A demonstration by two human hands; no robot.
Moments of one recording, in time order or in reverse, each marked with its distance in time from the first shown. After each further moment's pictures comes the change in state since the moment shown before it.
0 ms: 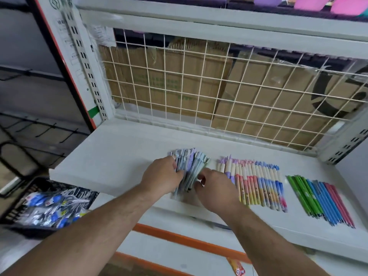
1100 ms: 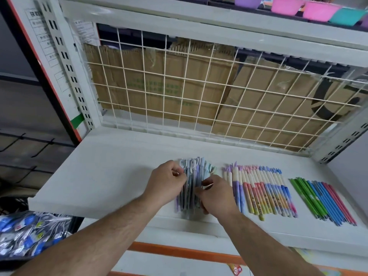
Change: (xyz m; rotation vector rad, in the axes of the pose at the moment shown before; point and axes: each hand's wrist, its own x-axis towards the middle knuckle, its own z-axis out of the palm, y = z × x) left_hand 0.032 -0.026 -0.011 -0.511 -0.092 -0.039; right_hand 0.038 -0.025 0.034 0.607 0.129 0.335
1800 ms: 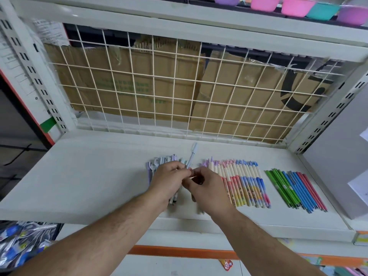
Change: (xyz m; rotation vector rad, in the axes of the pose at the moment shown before) left_hand -0.012 0.052 0.064 -0.441 -0.121 -0.133; right_hand -0.014 0.010 -0.055 0.155 -0.054 -0.192
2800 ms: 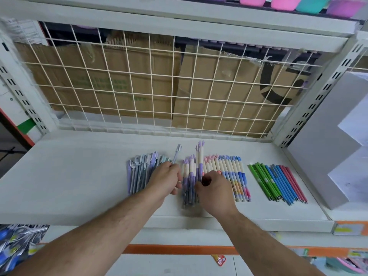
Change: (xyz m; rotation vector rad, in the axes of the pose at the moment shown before) left_hand 0.005 -0.002 0.050 0.114 -0.018 -0.142; right_hand 0.002 0.048 -0.056 -0.337 0.172 0.097
